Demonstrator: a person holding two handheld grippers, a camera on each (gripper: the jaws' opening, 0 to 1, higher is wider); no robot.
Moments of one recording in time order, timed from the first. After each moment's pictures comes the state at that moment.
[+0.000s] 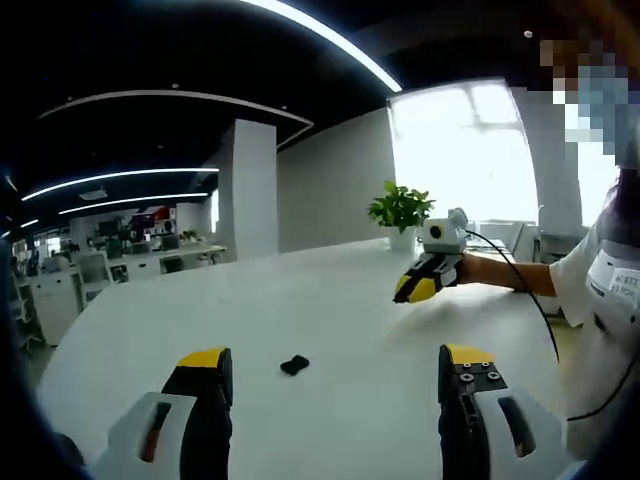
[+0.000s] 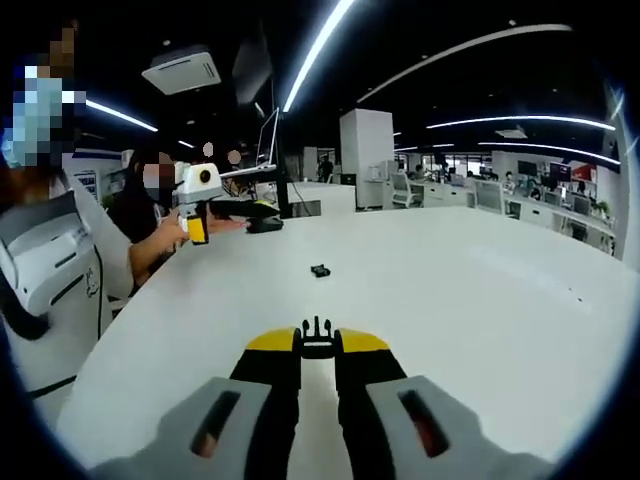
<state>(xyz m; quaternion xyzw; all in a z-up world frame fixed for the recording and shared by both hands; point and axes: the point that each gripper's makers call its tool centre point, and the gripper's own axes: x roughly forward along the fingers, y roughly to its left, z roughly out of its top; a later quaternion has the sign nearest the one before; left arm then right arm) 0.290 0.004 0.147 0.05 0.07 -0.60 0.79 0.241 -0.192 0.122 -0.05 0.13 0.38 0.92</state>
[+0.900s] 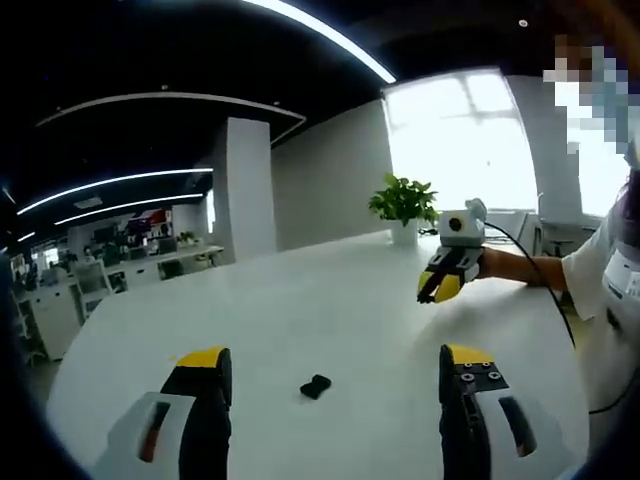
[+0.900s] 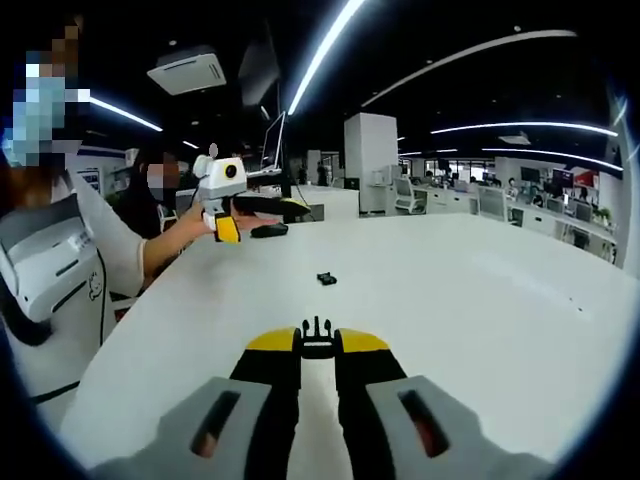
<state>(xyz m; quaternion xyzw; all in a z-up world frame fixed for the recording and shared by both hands) 0.319 -0.023 0.153 0.08 0.08 -0.61 0.79 0.238 -0.185 0.131 -0.06 0.12 0.38 0.92</state>
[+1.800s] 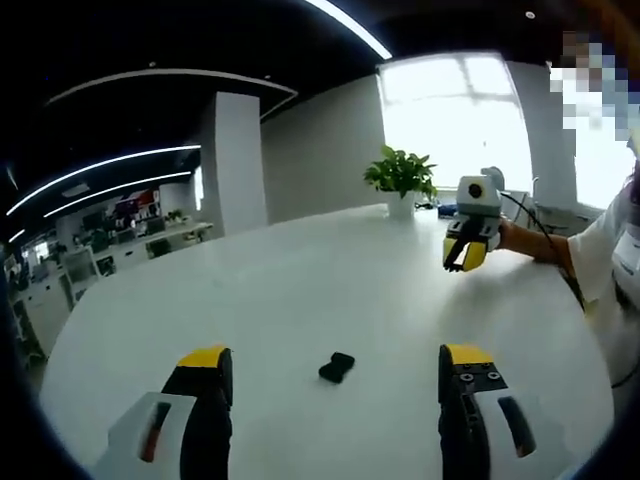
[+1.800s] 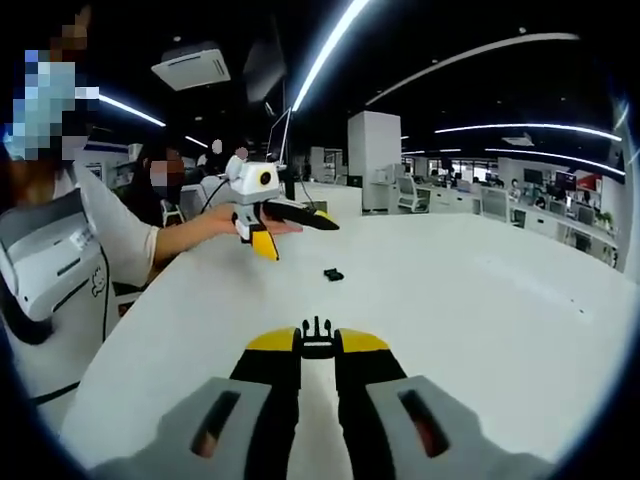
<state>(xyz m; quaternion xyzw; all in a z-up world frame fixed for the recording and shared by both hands) 0.350 -0.038 0.117 0.11 0.12 -0.62 0.77 0.231 -0.181 0.127 -0.07 0.12 0.39 0.91</state>
